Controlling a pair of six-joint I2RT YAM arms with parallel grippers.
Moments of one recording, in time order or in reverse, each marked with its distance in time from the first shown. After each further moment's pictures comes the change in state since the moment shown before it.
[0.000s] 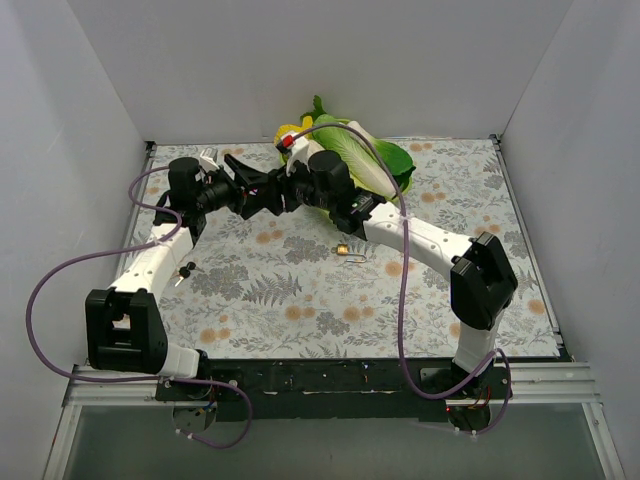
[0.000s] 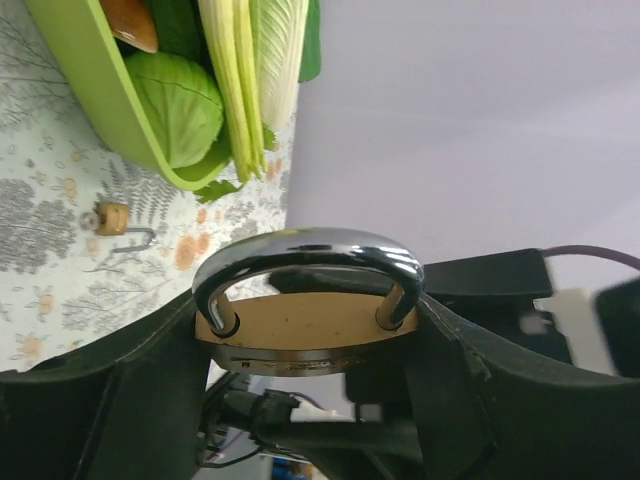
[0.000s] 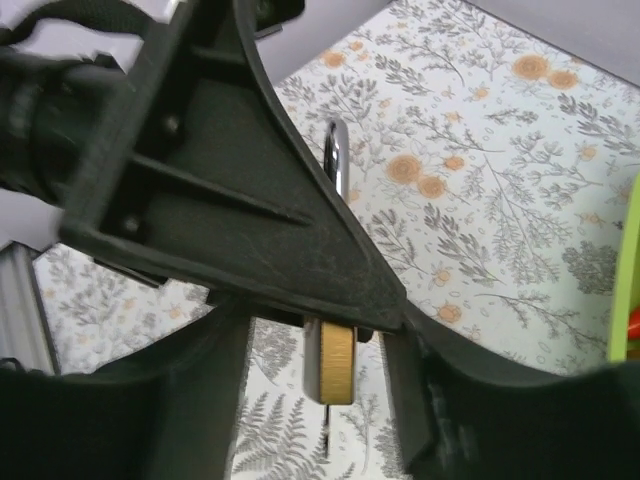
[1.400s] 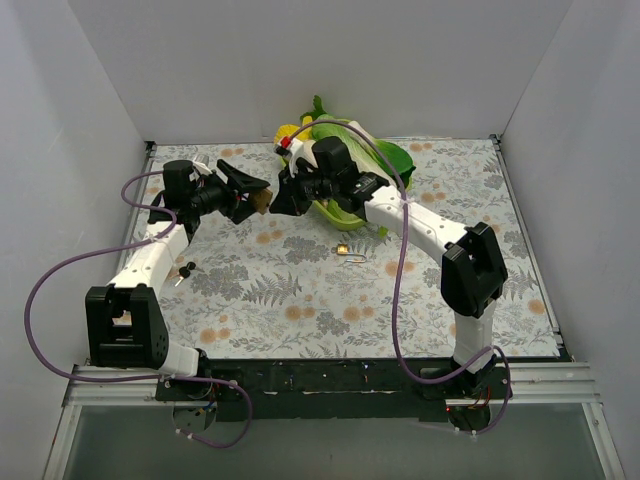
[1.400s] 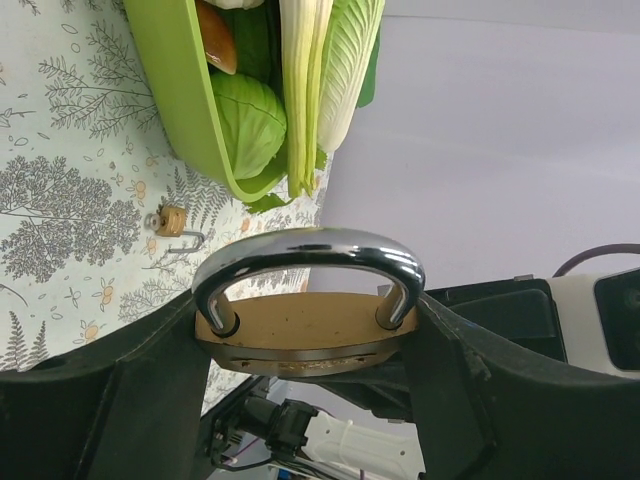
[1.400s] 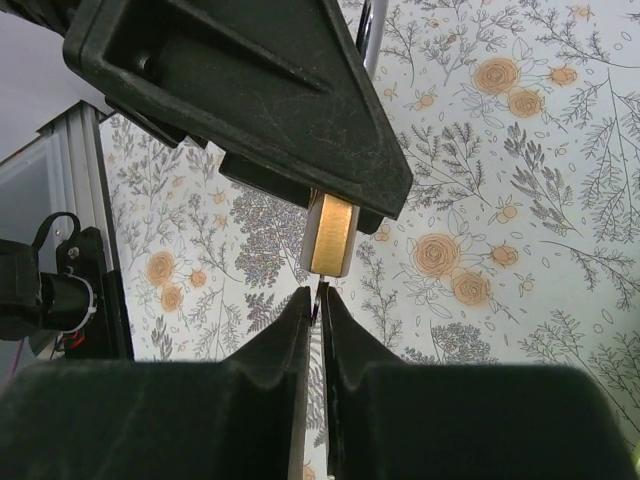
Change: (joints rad) left arm 0.055 0.023 0.010 -0.120 -0.021 0.073; right arm -0.097 0.094 0.167 -0.314 -0.400 -0.119
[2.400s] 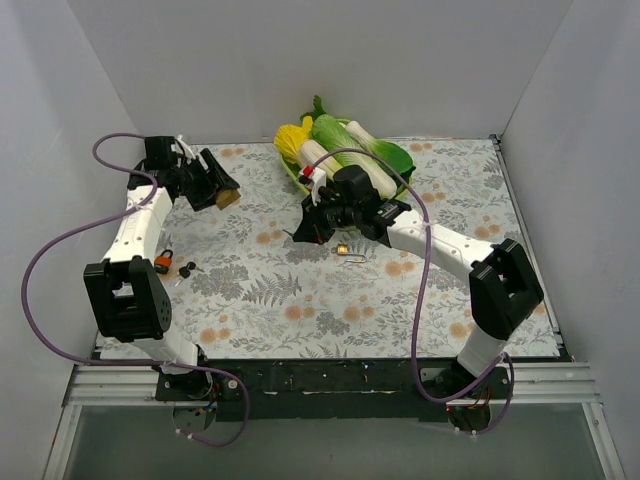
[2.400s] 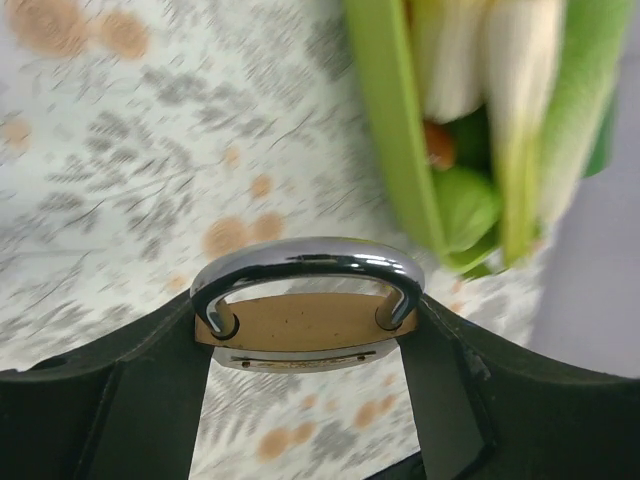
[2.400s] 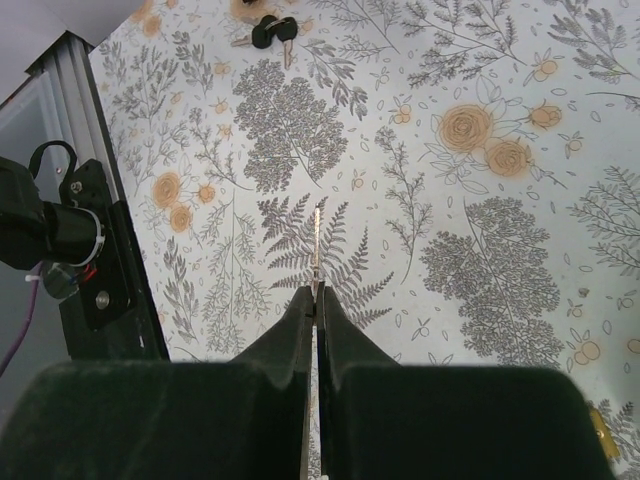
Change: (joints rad) left arm 0.117 0.186 0.375 -0.444 -0.240 0.533; right arm 0.002 -0.216 -0.375 0.058 0.024 0.022
